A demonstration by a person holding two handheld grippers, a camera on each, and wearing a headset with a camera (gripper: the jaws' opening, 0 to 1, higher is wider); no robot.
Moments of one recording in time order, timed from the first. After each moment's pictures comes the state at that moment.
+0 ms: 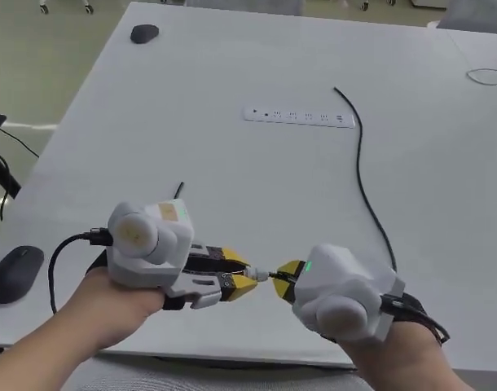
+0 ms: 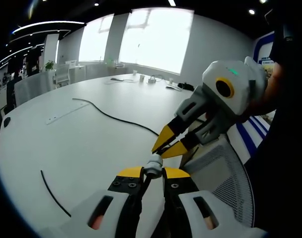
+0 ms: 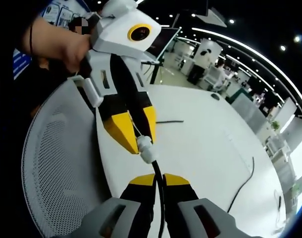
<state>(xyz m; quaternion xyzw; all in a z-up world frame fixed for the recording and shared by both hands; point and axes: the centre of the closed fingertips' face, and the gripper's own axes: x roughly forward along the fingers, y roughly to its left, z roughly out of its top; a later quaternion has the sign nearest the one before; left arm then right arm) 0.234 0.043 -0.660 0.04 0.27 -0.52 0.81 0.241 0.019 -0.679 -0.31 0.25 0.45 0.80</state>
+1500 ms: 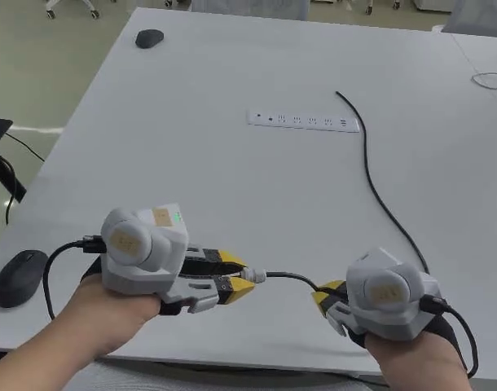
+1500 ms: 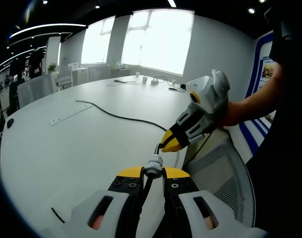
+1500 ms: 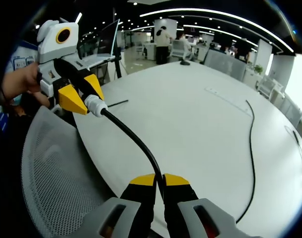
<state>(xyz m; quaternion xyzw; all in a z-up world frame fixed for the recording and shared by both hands) 0.236 0.054 -0.656 0.05 0.27 -0.51 0.81 0.252 -0.037 -0.720 -0.16 0.36 0.35 0.85</state>
